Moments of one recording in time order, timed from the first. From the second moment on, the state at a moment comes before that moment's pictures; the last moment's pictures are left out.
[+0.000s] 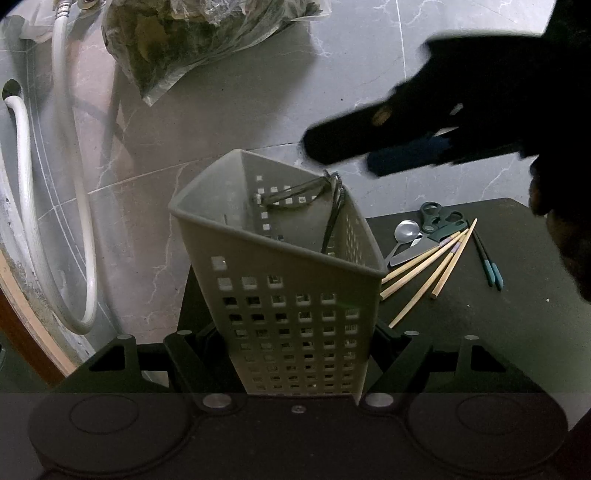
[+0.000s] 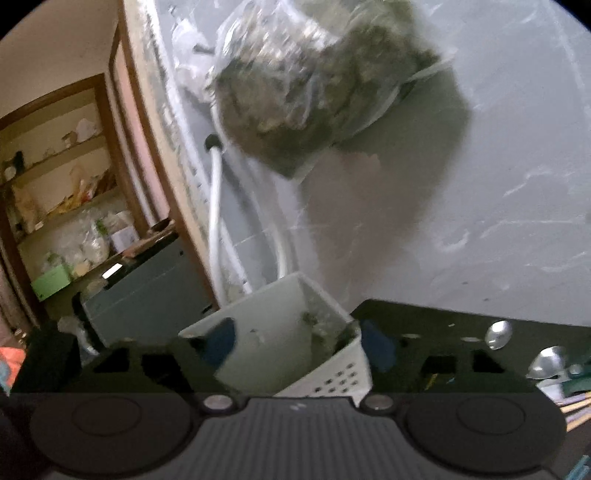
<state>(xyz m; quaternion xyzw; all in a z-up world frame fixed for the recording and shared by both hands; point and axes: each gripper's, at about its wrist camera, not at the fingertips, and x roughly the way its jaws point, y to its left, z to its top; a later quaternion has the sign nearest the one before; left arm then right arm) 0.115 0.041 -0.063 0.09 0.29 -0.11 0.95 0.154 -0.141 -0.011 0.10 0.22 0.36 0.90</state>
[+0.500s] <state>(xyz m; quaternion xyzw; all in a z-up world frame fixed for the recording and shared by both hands) 0.116 0.041 -0.064 0.09 0.29 -0.11 0.95 0.184 -0.198 -0.088 0.16 0.43 0.15 0.88</state>
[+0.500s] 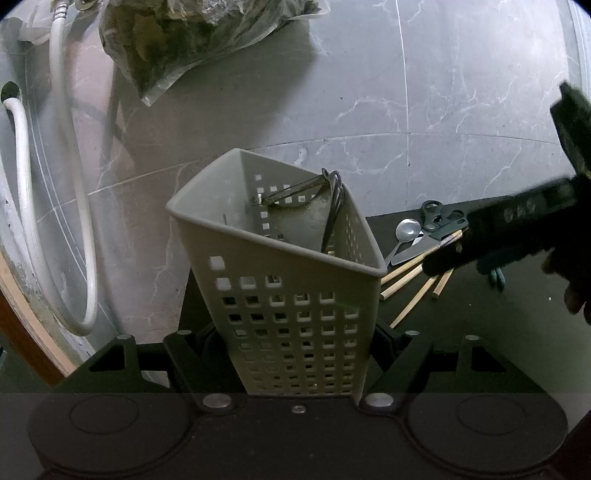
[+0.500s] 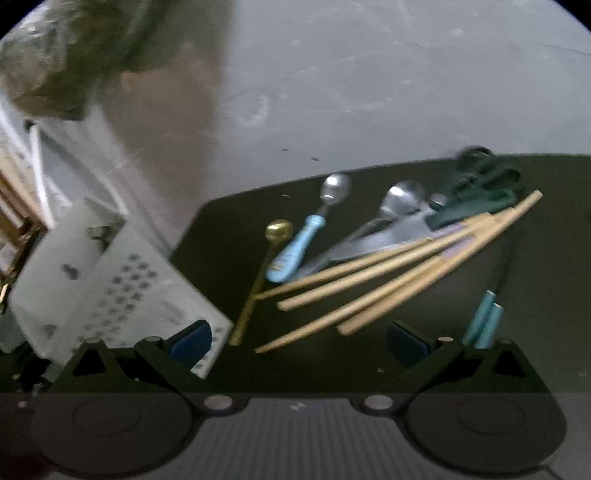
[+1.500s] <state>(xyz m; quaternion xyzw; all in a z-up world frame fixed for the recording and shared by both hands) 0.117 0.040 -0.063 0.09 0.30 -0.10 0.94 0.326 -0.245 -0.117 0.05 0.37 0.19 0.91</state>
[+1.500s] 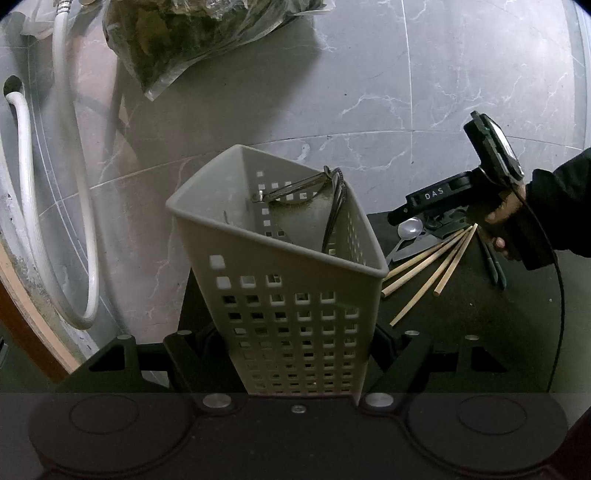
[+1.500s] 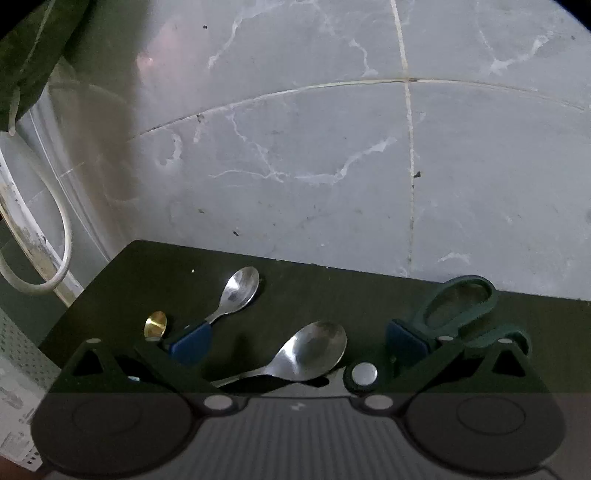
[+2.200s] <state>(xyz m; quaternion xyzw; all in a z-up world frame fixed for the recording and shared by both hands) 0.117 0.040 -0.063 0.09 0.30 -0.10 0.94 0.323 -0.242 -0.121 0.04 0.39 0.18 0.90</state>
